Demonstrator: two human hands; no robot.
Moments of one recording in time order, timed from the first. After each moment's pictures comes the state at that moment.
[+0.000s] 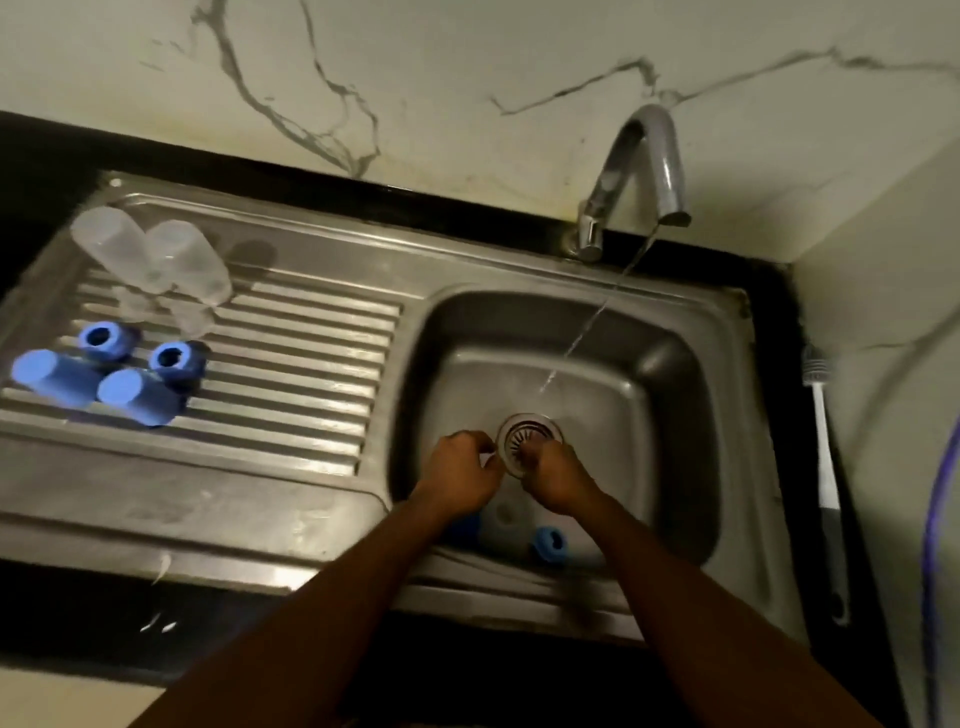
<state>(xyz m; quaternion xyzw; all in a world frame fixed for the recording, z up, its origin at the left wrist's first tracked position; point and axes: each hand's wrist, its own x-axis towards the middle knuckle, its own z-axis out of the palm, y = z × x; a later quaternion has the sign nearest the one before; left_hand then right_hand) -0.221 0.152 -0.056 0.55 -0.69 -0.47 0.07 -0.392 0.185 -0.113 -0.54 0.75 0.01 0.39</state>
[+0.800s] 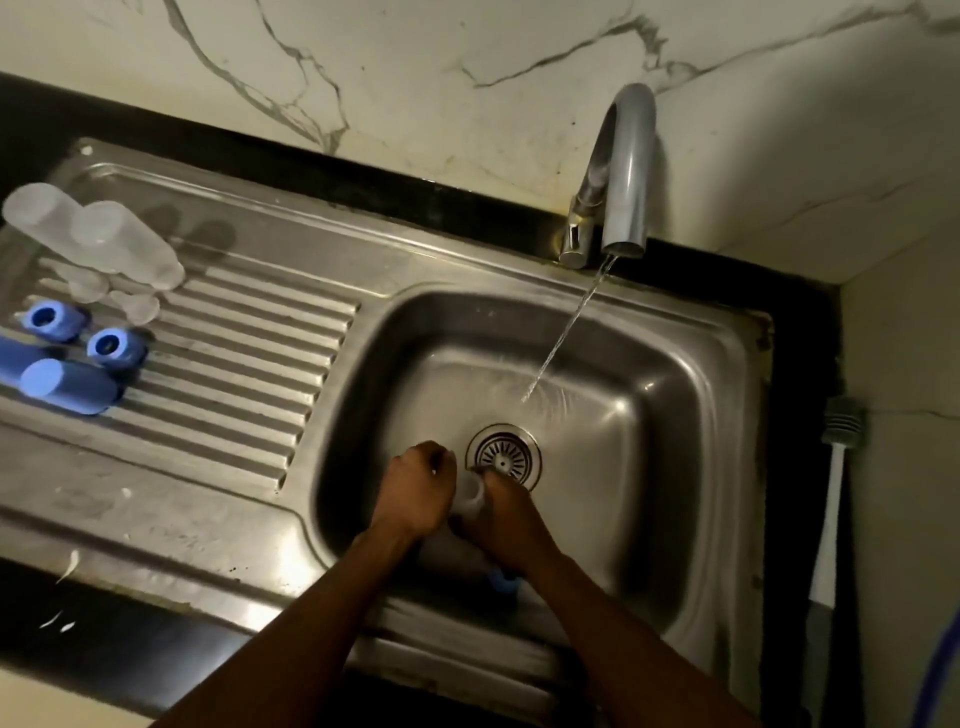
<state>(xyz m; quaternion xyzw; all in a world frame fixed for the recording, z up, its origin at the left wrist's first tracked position) -0.262 0.148 -0.085 0.69 -0.57 -0.43 0.08 -0.402 0.198 -0.126 -0.54 0.66 -0.18 0.49</state>
